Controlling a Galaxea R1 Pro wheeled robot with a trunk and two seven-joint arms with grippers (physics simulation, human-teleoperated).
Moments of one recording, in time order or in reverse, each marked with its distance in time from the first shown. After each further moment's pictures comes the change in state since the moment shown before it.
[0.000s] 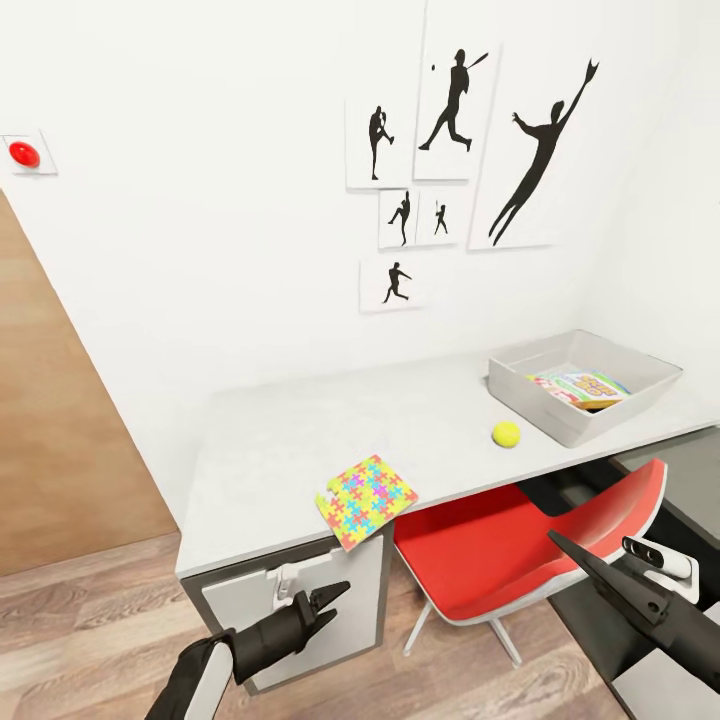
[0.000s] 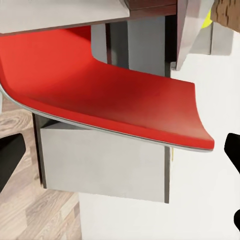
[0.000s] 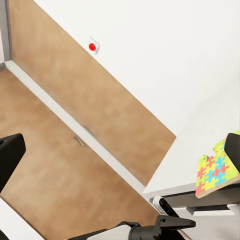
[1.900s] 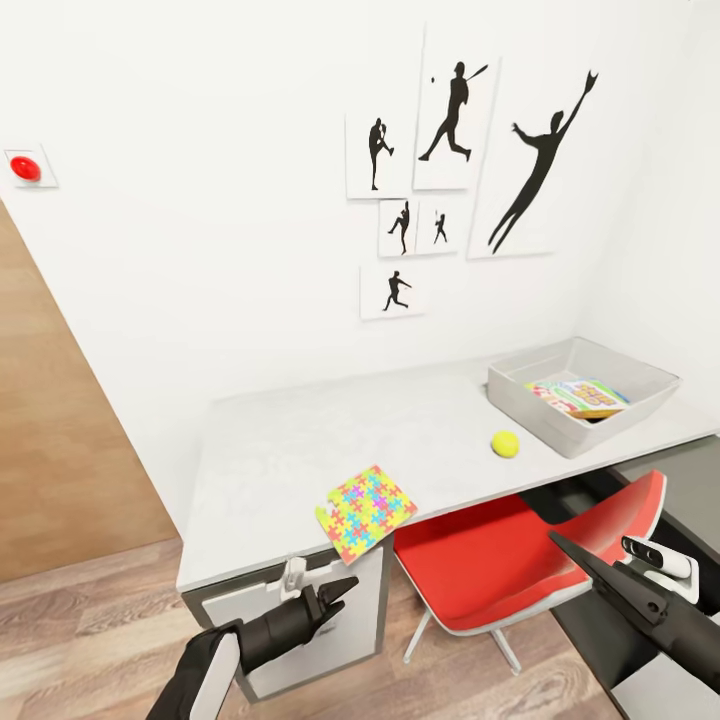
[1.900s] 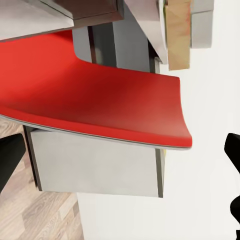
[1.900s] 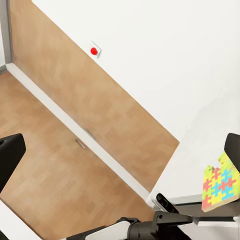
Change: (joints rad) left arm 0.000 -0.006 -0.050 -0.046 0.000 0.000 -0.013; right arm 0.000 0.002 0.000 0.000 0.000 0.000 0.000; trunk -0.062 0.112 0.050
